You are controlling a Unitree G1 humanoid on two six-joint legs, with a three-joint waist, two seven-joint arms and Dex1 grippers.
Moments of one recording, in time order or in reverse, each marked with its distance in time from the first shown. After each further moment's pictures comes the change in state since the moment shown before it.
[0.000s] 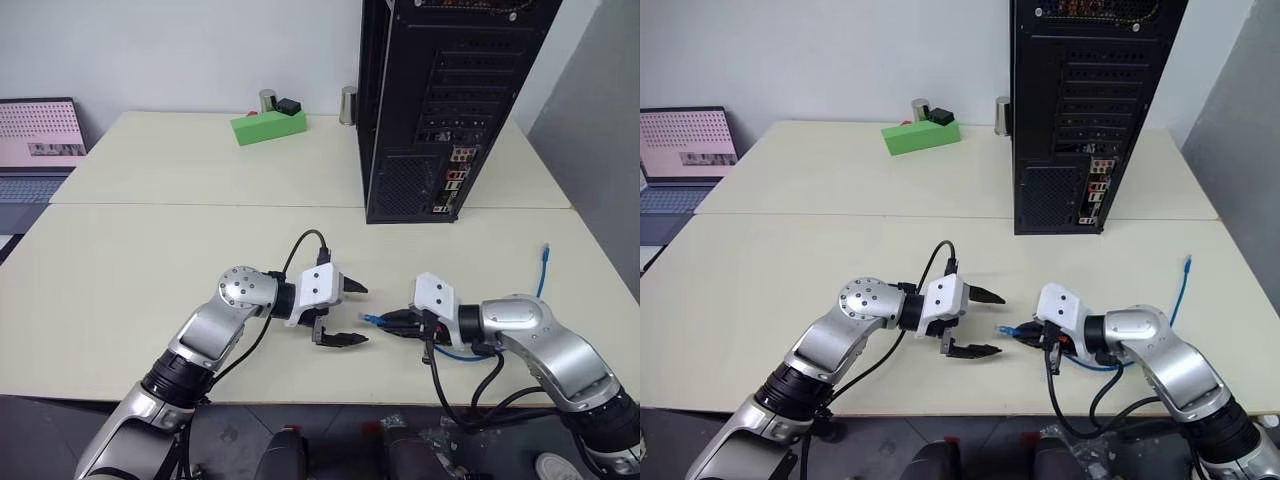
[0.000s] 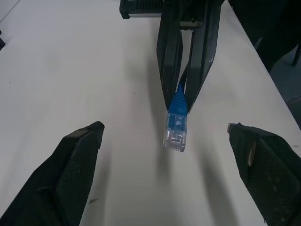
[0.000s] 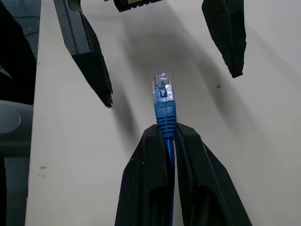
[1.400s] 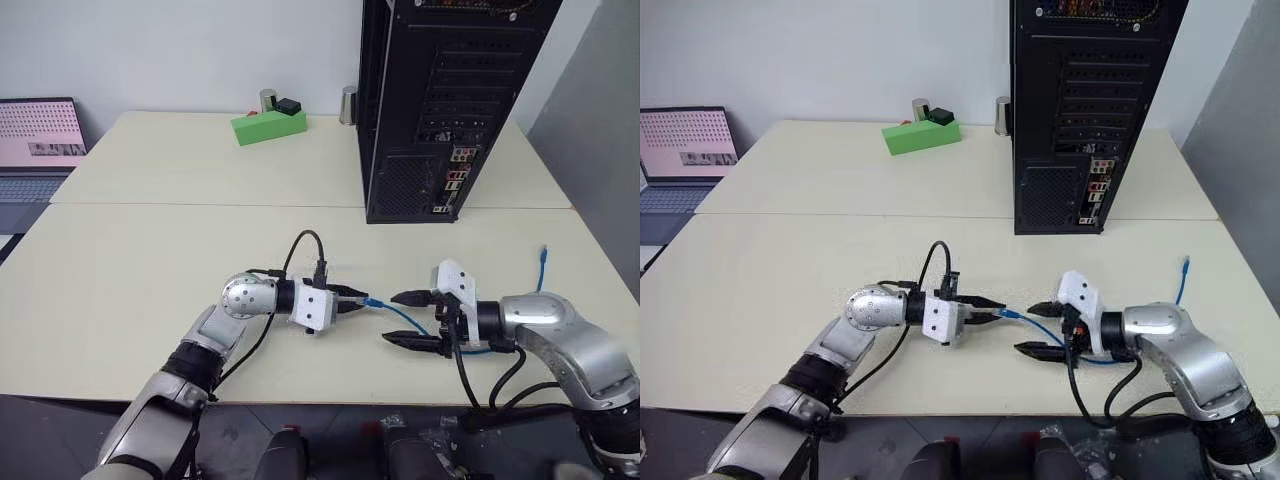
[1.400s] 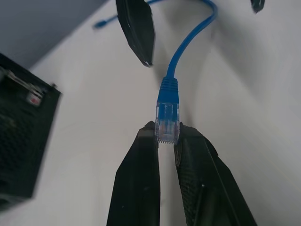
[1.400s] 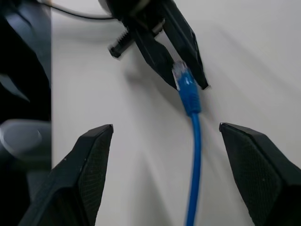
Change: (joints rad) left arm -0.082 -0.071 0.021 0.482 0.278 -0.995 0.199; right arm 0.048 0.051 -0.195 -0.023 0.227 0.167 0.005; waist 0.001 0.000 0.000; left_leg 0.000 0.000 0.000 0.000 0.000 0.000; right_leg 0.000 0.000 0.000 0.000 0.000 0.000
